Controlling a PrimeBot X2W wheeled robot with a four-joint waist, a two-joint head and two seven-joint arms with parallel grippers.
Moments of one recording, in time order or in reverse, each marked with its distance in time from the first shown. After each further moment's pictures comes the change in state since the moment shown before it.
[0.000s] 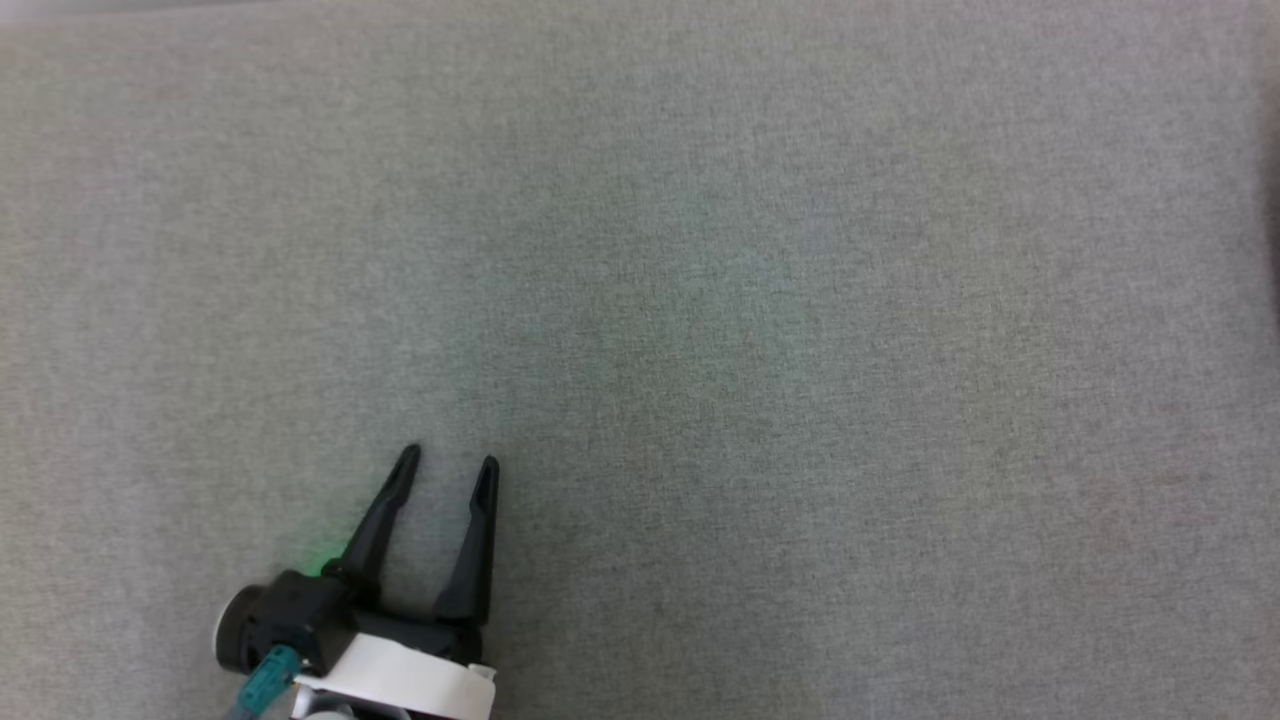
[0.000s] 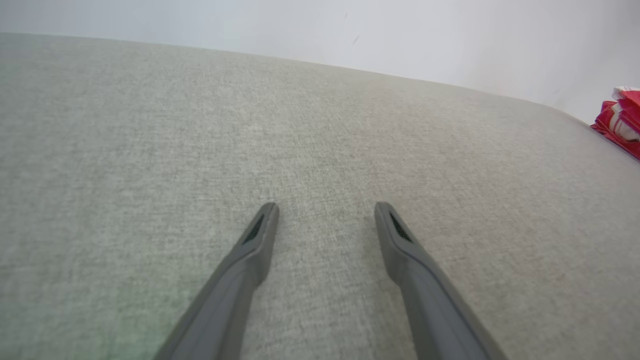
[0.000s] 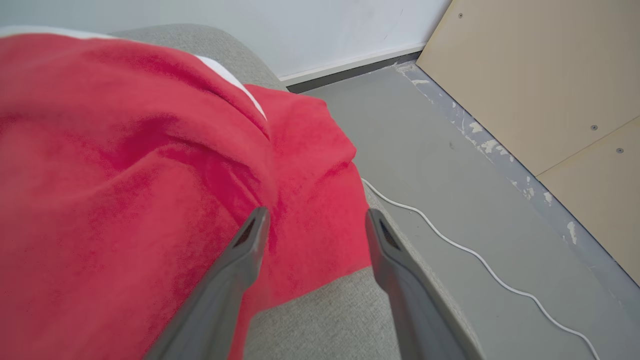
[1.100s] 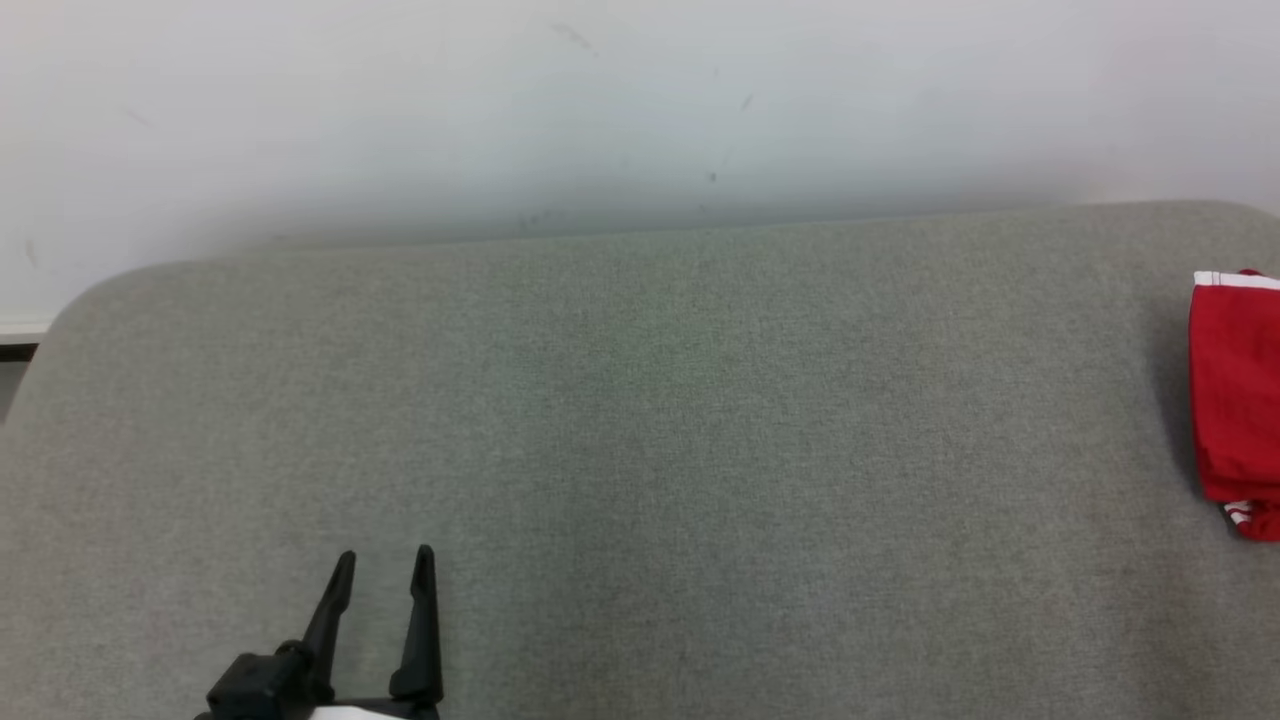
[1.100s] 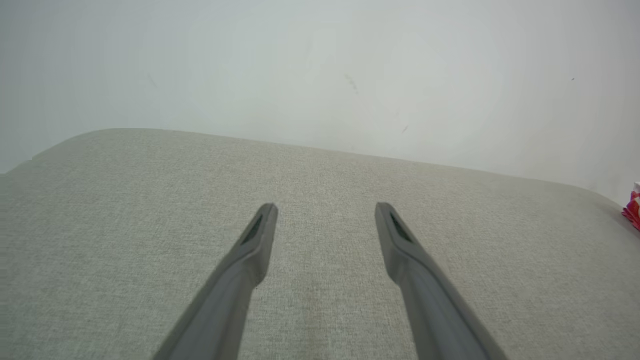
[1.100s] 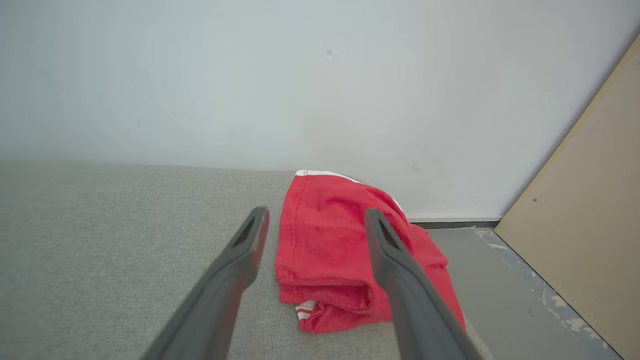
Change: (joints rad) left arm 0.139 0.002 0.033 -0.021 -0.080 0.068 0.017; right arm 0.518 0.152 0.272 -0.486 0.020 0.000 -0.307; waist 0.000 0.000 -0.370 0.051
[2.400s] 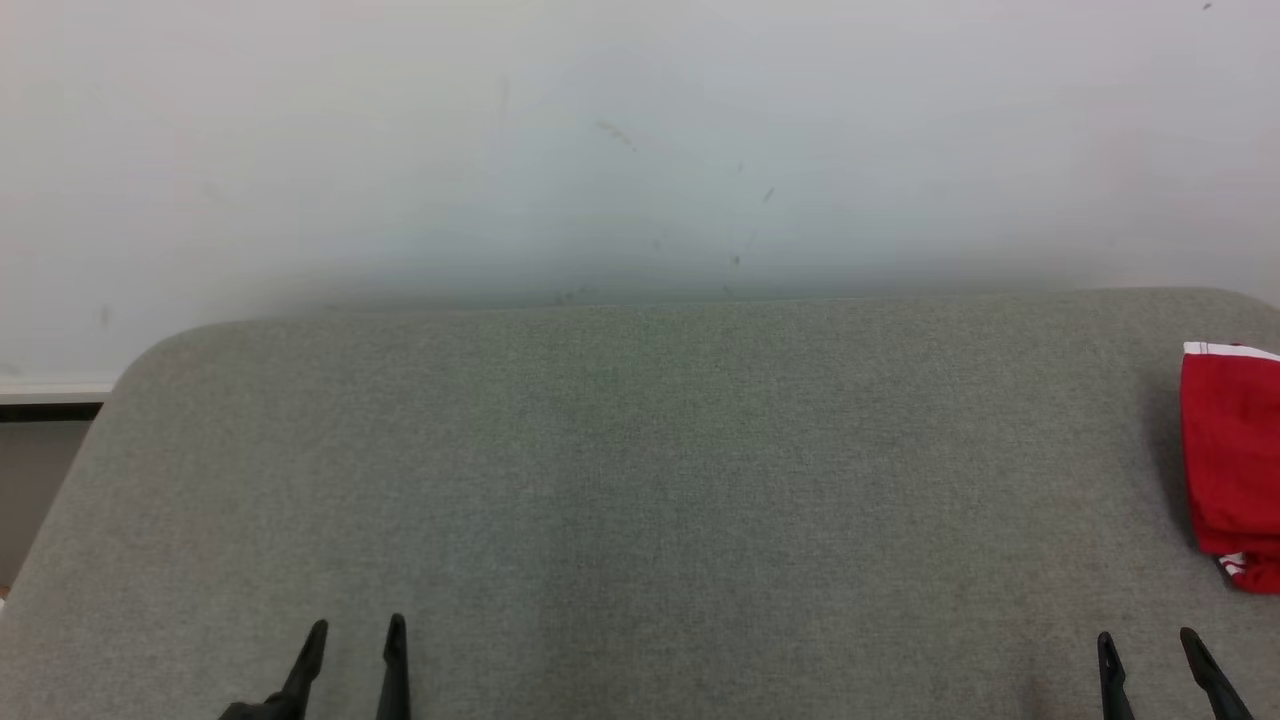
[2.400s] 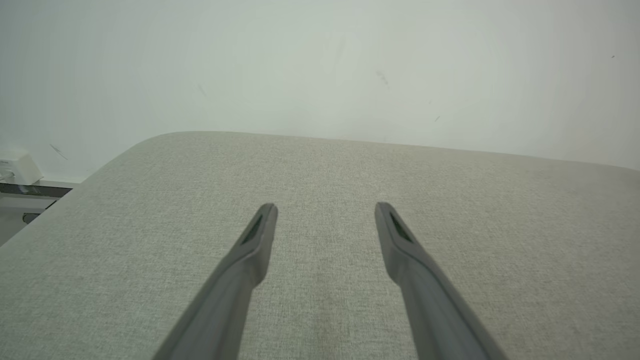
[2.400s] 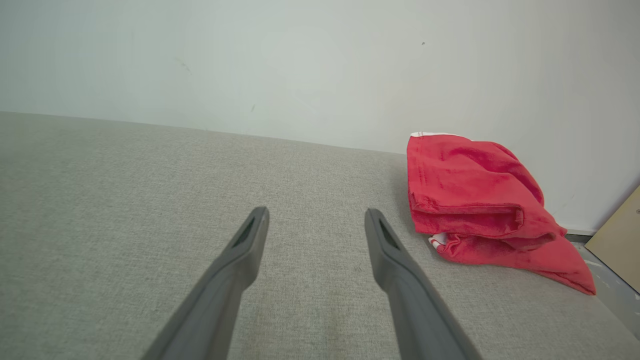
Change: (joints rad) left arm 0.053 0.012 0.052 0.094 0.077 0.038 0.000; right arm 0.209 0.201 0.156 0.155 -0.162 0.000 -0.351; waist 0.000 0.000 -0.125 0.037
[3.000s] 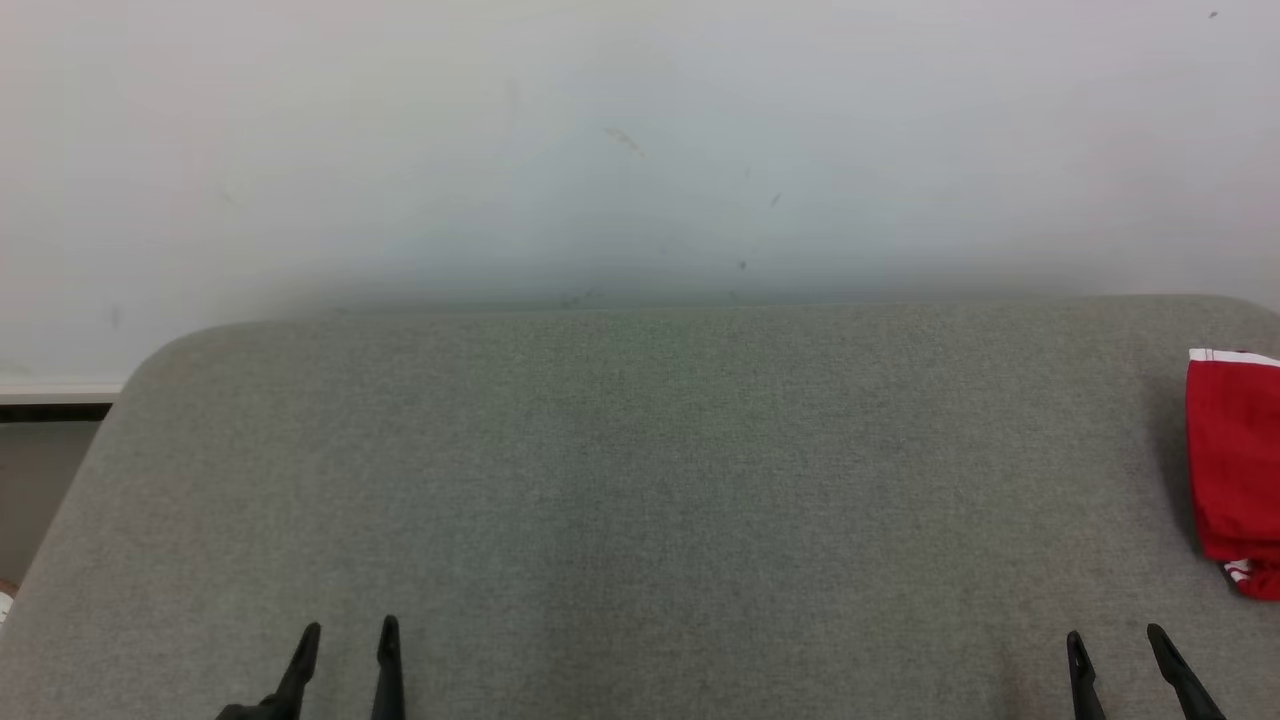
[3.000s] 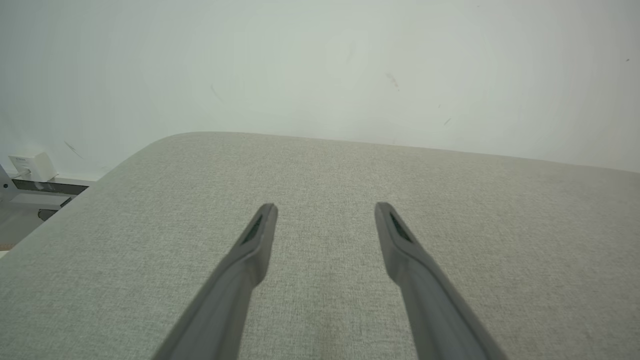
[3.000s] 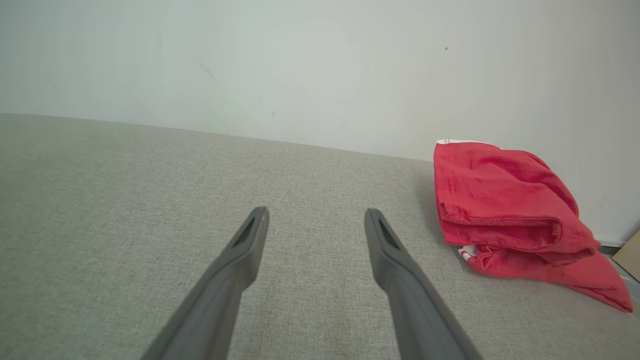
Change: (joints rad) left arm 0.000 0.003 0.008 0.005 -0.004 0.015 0.000; right arm -0.004 0.004 0.049 -0.001 0.008 0.000 0.000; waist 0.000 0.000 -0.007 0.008
